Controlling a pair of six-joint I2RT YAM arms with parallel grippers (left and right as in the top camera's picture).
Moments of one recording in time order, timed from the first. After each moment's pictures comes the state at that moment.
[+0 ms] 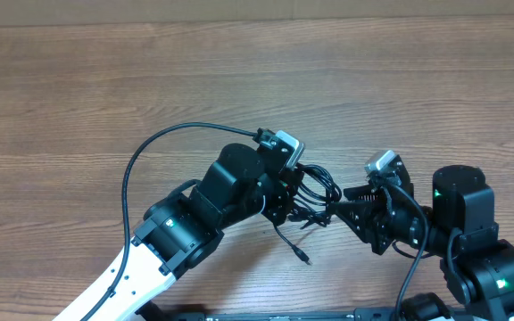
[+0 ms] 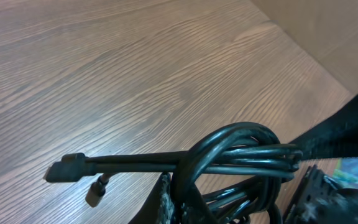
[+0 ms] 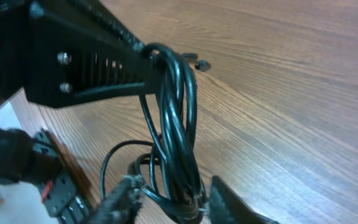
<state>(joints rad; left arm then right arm) -0.77 1.15 1.04 -0.46 0.18 -0.28 0.28 0.76 0.93 -0.87 -0.59 -0.07</state>
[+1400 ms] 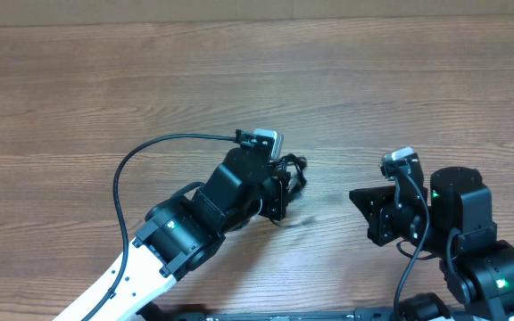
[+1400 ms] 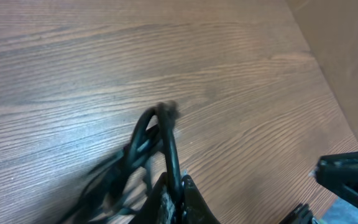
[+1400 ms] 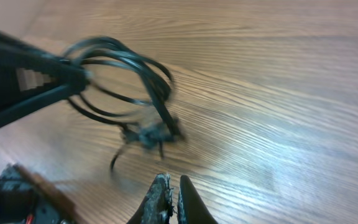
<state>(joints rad) -0.79 1.15 1.04 -0.55 0.04 -0.60 0.28 0.76 0.93 -0.93 -0.38 0.15</state>
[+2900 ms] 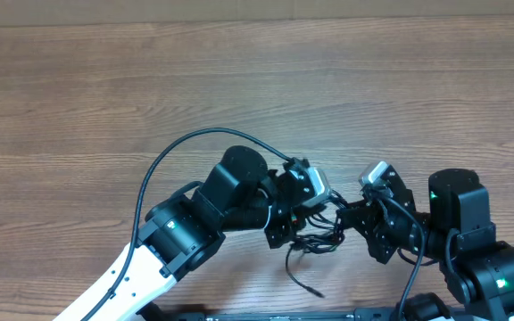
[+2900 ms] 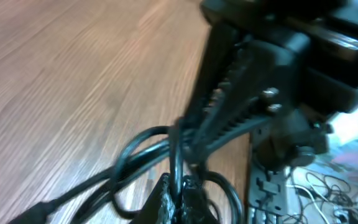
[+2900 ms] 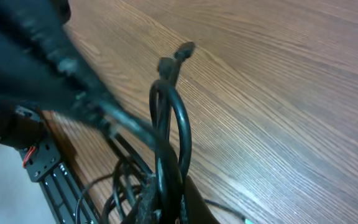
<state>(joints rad) -0.79 1.15 1.04 -0.47 0.52 0.11 0.28 0.76 0.93 -0.98 -0.57 -0.23</state>
